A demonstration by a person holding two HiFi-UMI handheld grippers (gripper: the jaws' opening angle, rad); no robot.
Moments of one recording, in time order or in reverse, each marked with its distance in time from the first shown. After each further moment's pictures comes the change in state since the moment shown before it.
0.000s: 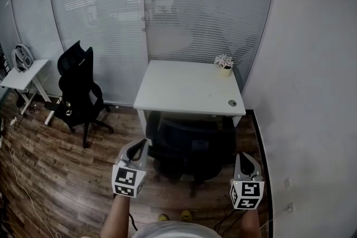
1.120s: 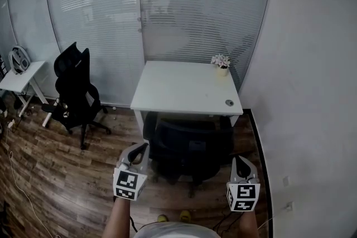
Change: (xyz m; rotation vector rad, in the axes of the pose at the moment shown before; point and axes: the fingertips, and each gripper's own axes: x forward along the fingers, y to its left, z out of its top) left arm 0.005 -0.016 -0.010 0.019 0.015 -0.048; right arm -0.003 0.005 -0.016 -0.030 0.040 0.001
